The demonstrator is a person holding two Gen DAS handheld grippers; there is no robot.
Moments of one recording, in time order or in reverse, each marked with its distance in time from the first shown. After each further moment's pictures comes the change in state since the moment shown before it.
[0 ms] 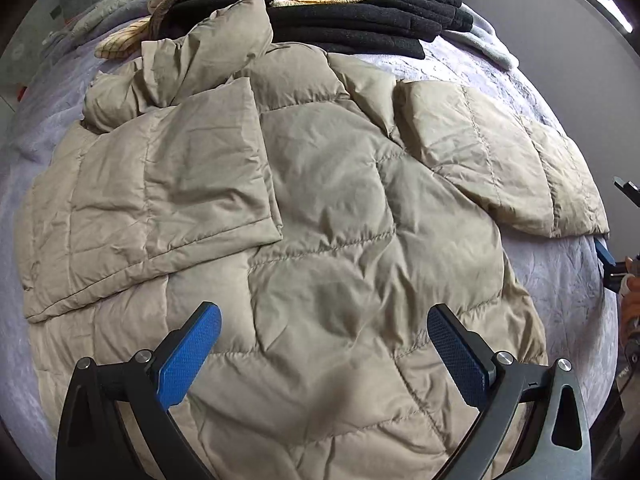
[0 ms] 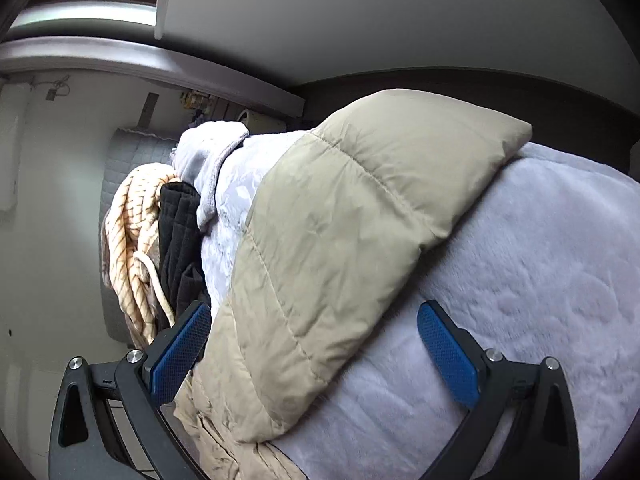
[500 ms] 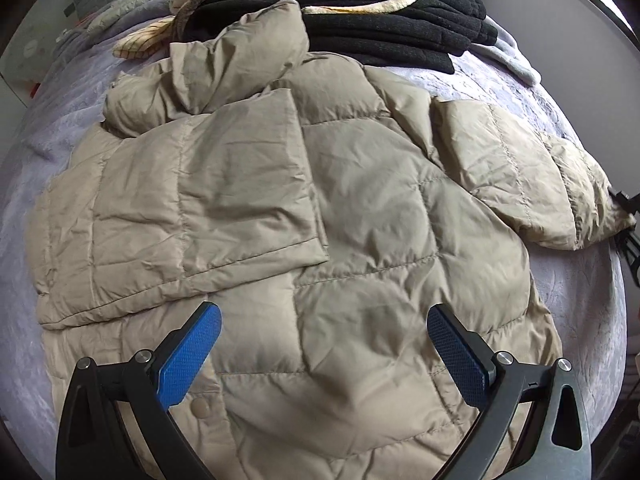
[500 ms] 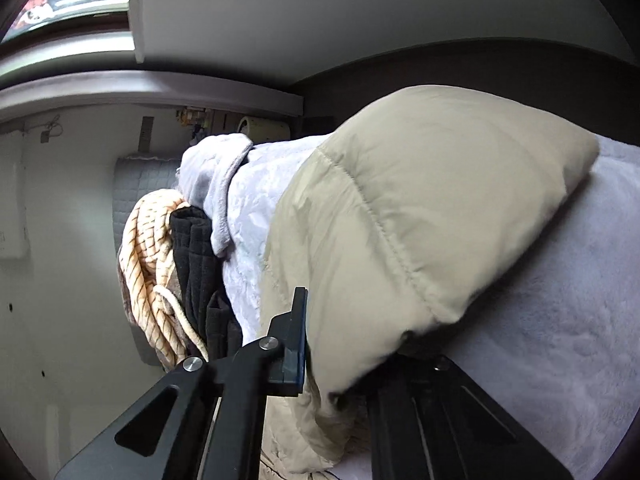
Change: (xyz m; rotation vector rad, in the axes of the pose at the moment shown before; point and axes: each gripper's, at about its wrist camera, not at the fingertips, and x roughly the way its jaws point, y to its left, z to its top) left arm -0.002 0.026 0.007 -0.020 -0.018 0.053; right arm 0.029 0.031 0.010 0.069 0.042 0.082
